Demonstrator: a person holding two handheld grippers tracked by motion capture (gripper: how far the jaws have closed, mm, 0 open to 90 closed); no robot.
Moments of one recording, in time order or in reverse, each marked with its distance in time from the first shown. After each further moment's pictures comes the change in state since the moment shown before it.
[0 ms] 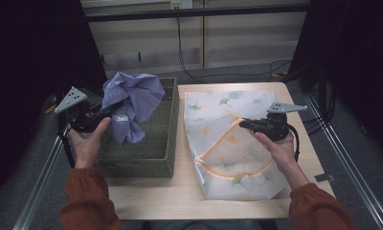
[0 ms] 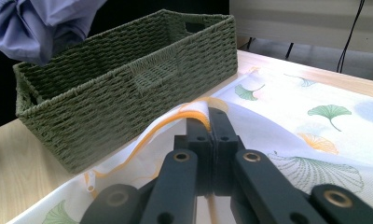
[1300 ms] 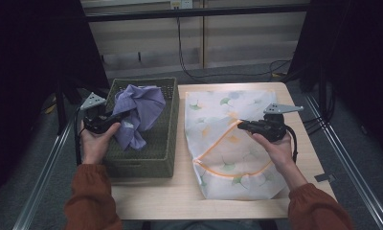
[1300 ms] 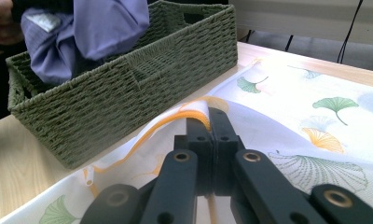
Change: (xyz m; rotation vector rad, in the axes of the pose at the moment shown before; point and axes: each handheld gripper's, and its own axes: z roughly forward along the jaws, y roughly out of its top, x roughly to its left) left arm 0.022 -0.037 0.039 0.209 0.061 0.001; right arm 0.001 -0.003 0.007 0.029 -0.003 0.002
